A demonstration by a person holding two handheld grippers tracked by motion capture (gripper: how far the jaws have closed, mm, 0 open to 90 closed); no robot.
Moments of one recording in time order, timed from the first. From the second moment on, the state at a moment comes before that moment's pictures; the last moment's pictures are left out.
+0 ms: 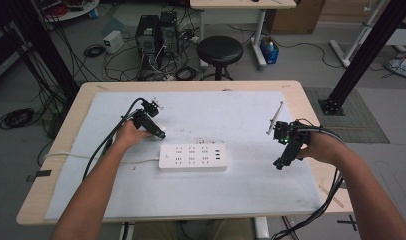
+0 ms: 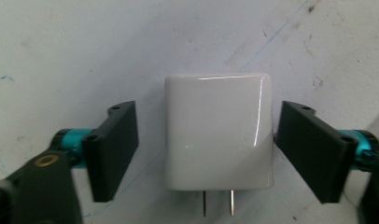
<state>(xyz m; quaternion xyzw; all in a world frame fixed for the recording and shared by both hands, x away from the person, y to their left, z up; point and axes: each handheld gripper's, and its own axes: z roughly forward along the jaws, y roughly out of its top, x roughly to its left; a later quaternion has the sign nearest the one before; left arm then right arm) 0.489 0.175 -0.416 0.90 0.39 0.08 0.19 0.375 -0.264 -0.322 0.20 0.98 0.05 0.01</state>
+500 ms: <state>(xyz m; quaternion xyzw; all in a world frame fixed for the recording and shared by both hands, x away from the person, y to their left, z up) 0.489 0.176 -0.418 0.90 0.38 0.07 0.19 0.375 -0.265 -0.324 0.20 0.98 0.06 0.01</state>
